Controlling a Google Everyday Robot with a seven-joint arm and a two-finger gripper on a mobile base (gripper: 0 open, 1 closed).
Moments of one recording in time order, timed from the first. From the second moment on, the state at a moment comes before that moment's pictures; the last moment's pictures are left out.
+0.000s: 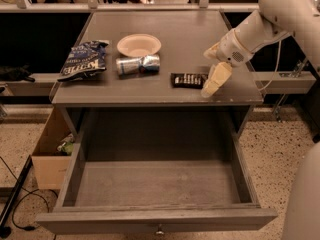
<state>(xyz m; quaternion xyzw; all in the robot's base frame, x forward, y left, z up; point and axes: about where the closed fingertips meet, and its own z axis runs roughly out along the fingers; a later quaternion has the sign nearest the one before) 0.664 -0.141 0.834 -0.61 0.73 0.16 0.26</state>
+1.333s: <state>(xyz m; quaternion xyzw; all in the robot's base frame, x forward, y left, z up) 0.689 -0.135 0.815 -0.61 0.74 0.16 0.25</state>
